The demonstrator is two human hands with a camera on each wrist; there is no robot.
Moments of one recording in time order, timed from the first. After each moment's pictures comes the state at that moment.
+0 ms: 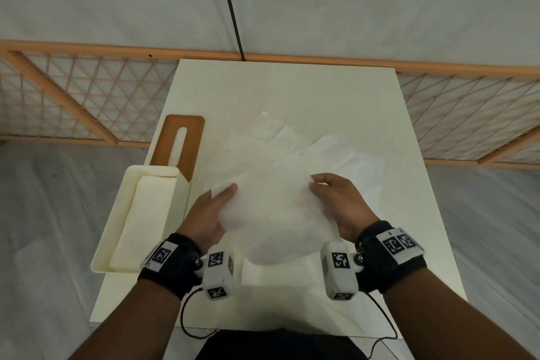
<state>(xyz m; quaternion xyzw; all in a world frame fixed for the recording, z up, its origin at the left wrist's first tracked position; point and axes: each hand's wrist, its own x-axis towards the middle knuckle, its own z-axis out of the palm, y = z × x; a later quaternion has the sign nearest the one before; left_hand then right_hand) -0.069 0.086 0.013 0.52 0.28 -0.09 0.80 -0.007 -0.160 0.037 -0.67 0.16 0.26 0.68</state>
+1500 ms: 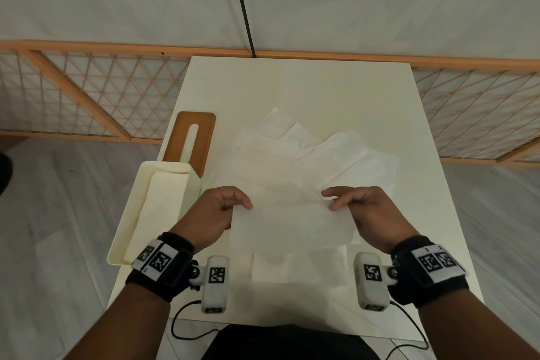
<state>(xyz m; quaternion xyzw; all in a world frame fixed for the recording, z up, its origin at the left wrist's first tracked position) -0.083 0.109 0.034 0.72 0.11 -0.16 0.67 -0.021 -0.201 0.020 -0.64 0.02 0.27 0.72</state>
